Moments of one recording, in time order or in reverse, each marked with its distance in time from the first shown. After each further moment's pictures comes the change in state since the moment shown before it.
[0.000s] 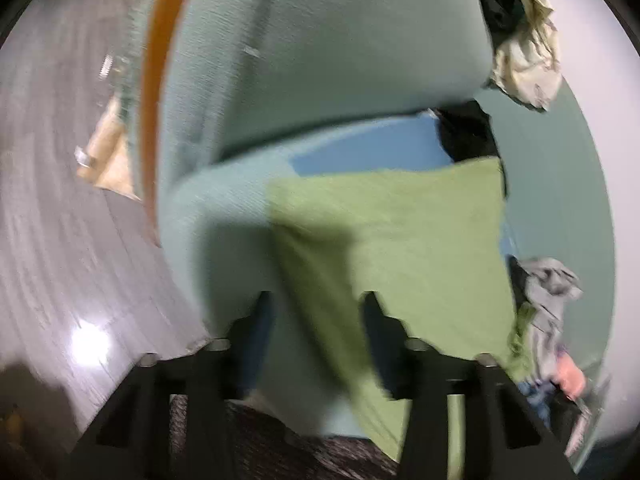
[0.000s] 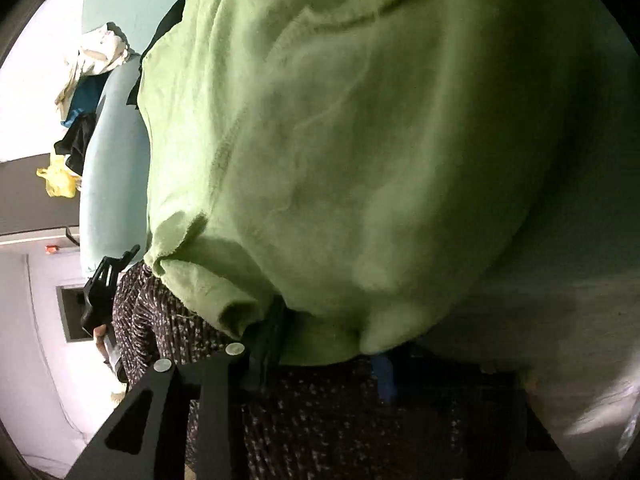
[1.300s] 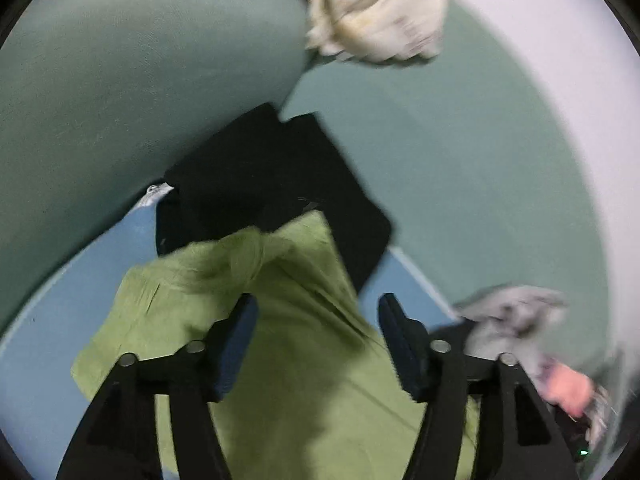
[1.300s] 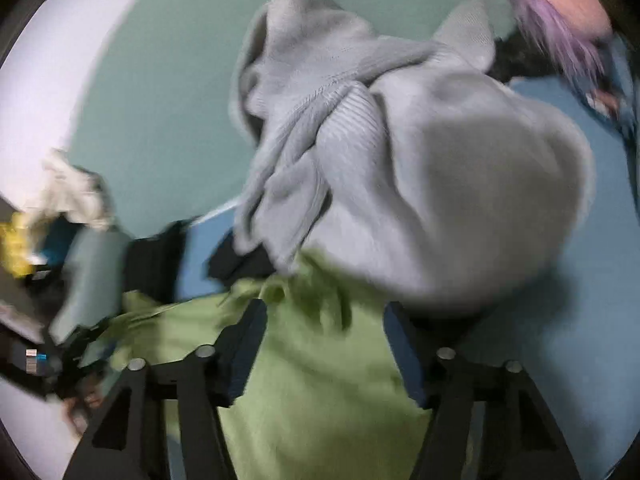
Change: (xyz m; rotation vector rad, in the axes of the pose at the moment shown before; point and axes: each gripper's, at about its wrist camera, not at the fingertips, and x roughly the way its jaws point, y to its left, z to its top) left arm 0.106 -0.245 0.094 0.336 -0.112 -0.212; right arm -0.150 0.104 0.324 -0.209 -0.505 -0.203
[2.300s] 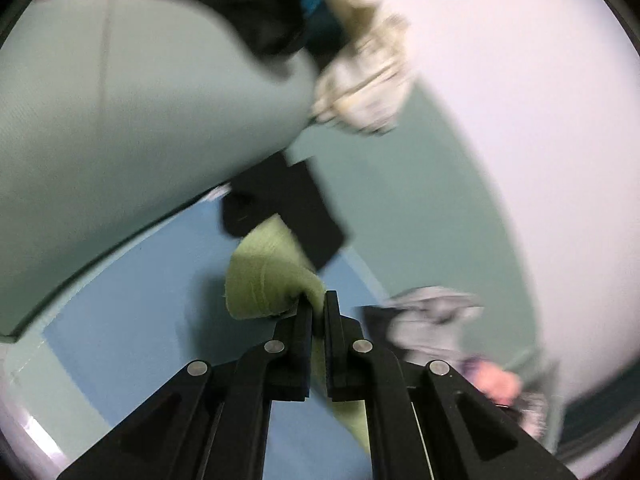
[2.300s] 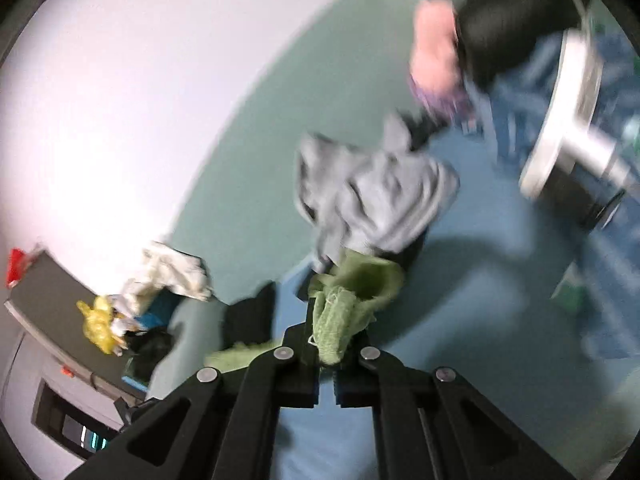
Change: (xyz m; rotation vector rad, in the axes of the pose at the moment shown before) left arm -0.209 0.039 -0.033 -0.142 -0.054 -0.184; right arm -0.223 0.015 -0.127 0.173 -0.398 0.149
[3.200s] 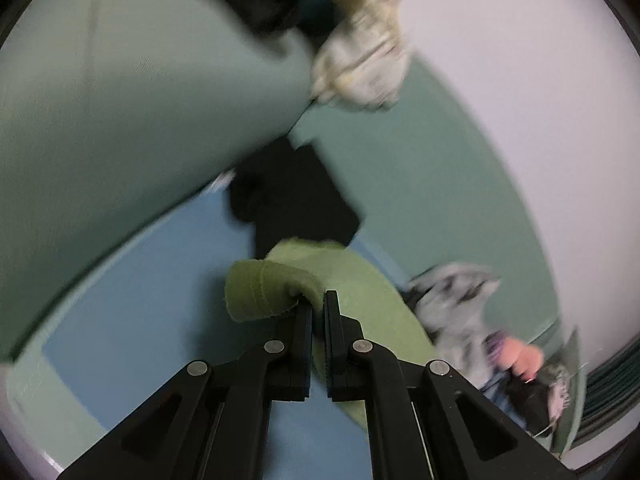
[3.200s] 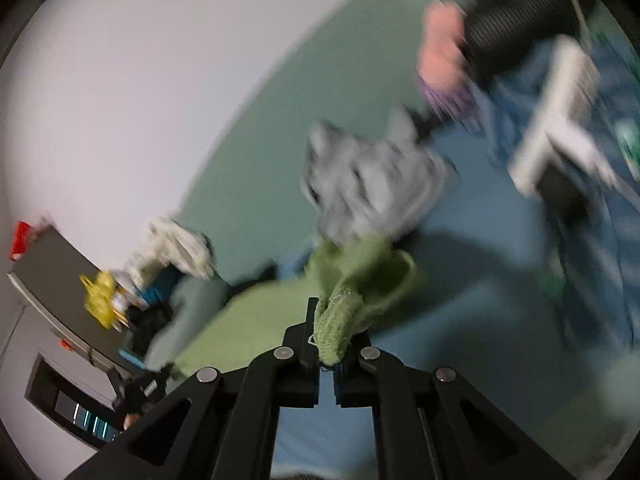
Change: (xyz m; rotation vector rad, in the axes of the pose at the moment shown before) left arm 0.067 0.052 -0.027 0.093 0.070 0.131; right arm 0.029 -0.023 -0.041 -0.035 0.131 -0.023
